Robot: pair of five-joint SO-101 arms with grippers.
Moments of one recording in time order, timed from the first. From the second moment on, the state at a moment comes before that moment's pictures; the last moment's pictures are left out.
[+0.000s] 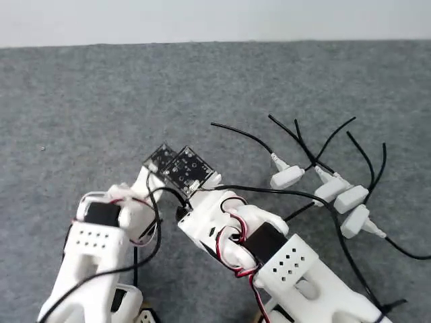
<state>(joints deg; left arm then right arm) 4.1 -43.5 61.0 66.9 -23.8 -47.6 -47.8 51.6 51.7 5.0</state>
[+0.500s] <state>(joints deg) -12.0 -53.5 62.9 57.4 5.1 -45.8 -45.1 57.1 25.0 -7.5</state>
